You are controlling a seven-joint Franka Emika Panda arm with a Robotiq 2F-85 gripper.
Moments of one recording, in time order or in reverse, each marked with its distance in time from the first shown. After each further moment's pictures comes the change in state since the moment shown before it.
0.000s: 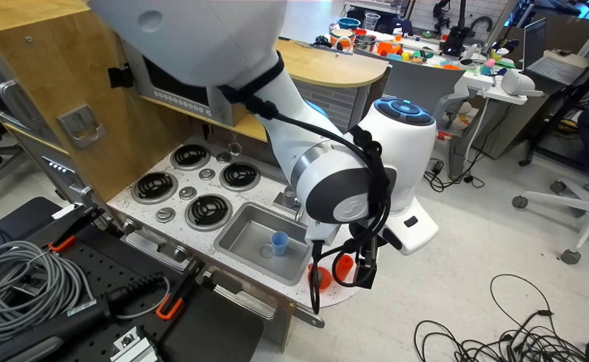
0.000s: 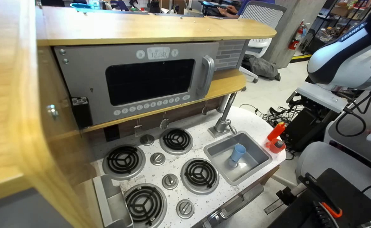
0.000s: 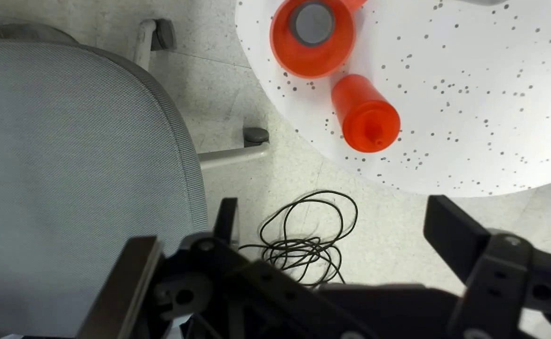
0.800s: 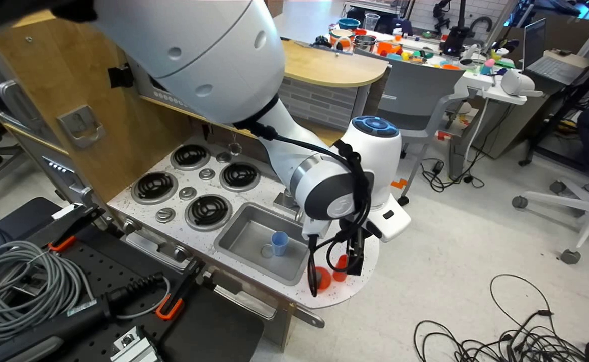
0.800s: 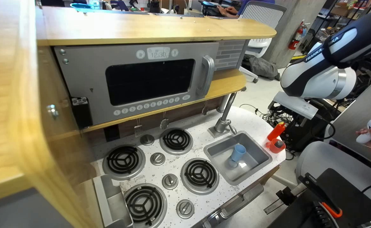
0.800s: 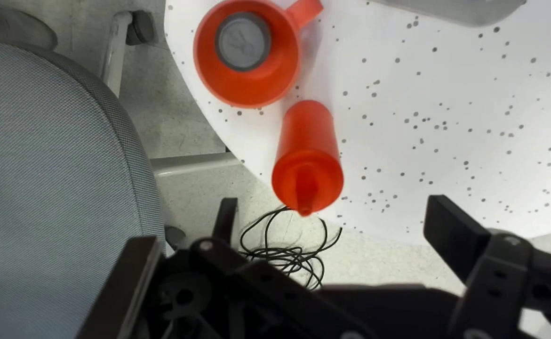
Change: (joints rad) arm 0.049 0.189 0.003 0.180 0.000 -0.001 0.046
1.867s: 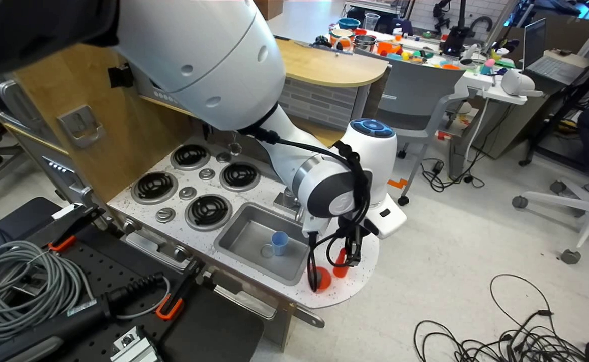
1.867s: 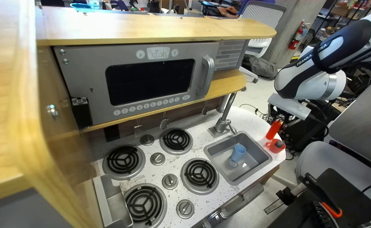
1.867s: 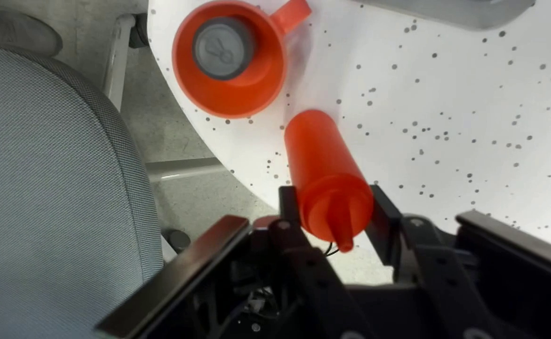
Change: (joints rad) arm 0.022 0.062 -0.017 0.077 -0.003 -0.045 0.035
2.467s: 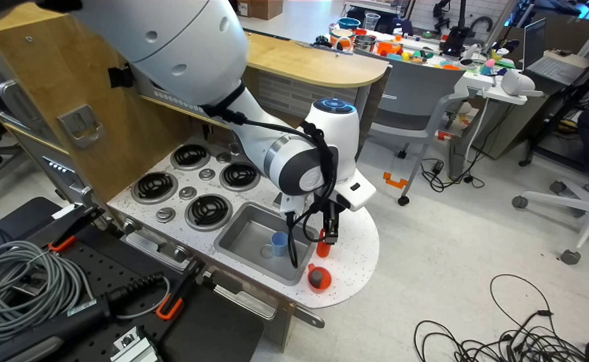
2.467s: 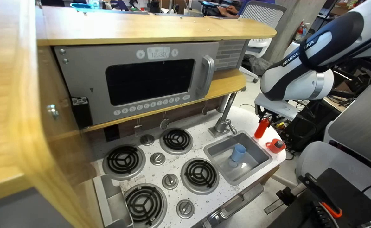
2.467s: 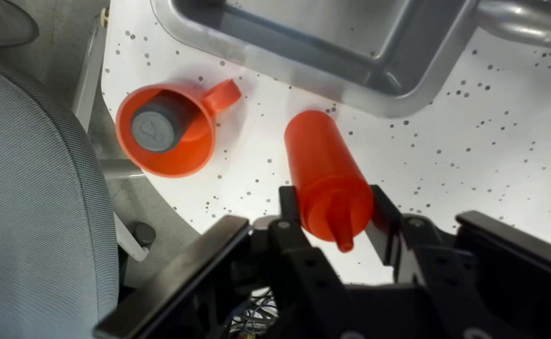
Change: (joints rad) arm 0.121 -0.045 -0.011 -0.084 -0.003 0.059 -0.001
